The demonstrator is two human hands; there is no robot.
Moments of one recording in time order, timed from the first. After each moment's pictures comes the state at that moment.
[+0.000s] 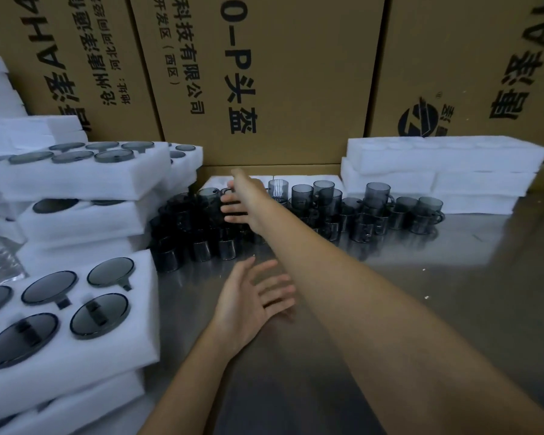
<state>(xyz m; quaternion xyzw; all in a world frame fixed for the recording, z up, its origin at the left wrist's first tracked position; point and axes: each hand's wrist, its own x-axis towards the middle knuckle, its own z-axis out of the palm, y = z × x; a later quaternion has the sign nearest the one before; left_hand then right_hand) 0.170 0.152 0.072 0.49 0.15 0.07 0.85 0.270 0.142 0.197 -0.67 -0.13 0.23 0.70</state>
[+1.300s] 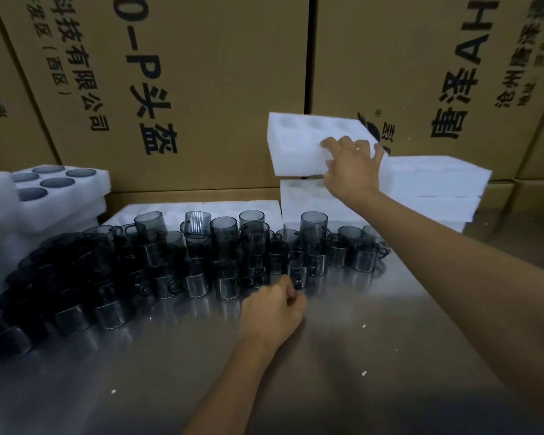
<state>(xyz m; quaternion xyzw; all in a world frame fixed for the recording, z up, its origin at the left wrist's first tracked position) 0.366 0.026 0.043 0.95 0.06 0.18 0.23 0.513 -0.099 0.213 -0.93 -0.15 -0.32 0.12</state>
